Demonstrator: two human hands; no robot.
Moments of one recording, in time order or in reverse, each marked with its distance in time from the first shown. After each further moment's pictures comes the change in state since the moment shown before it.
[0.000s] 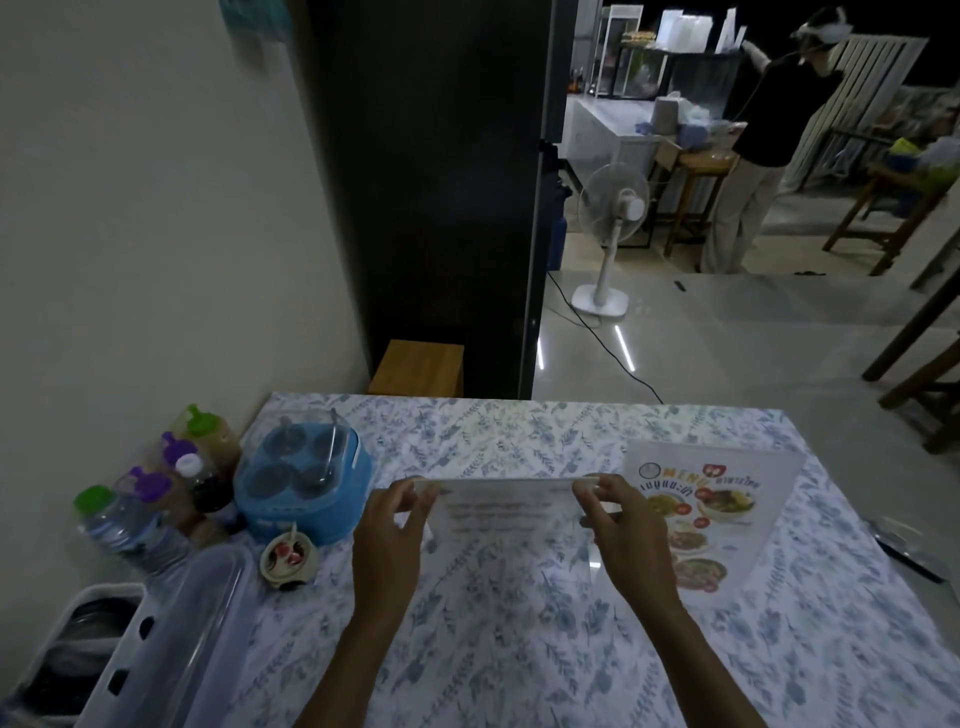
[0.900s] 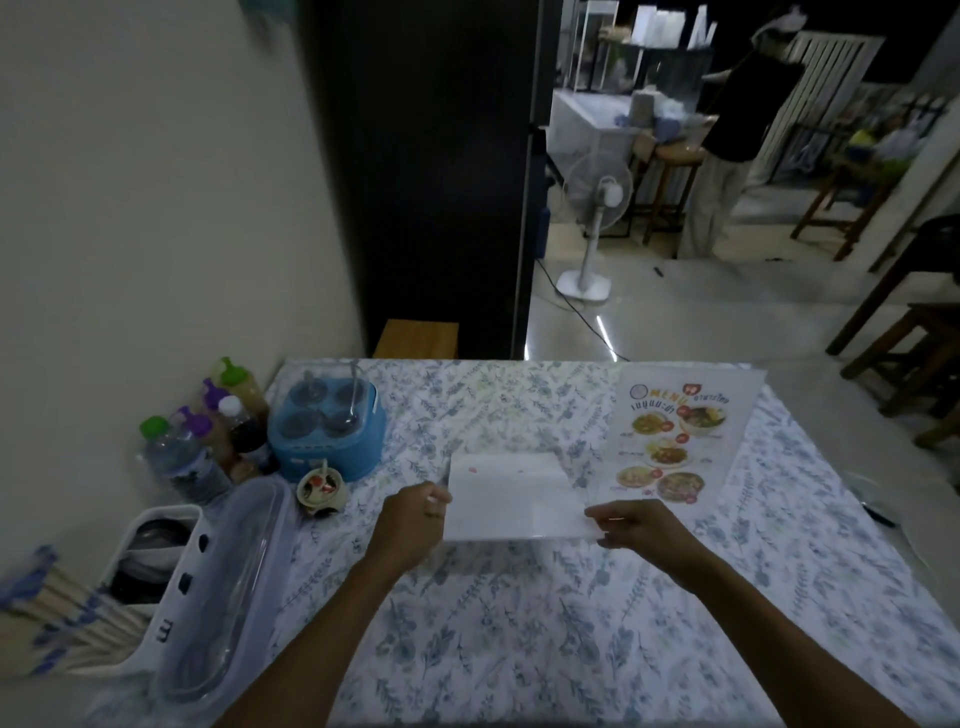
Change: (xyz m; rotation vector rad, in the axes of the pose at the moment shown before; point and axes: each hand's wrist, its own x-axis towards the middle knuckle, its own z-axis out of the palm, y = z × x) left_hand -0.050 -0.049 -0.046 0.396 -0.466 -0.119; right_hand -0.084 0.046 -0.039 0.029 -0.496 0.312
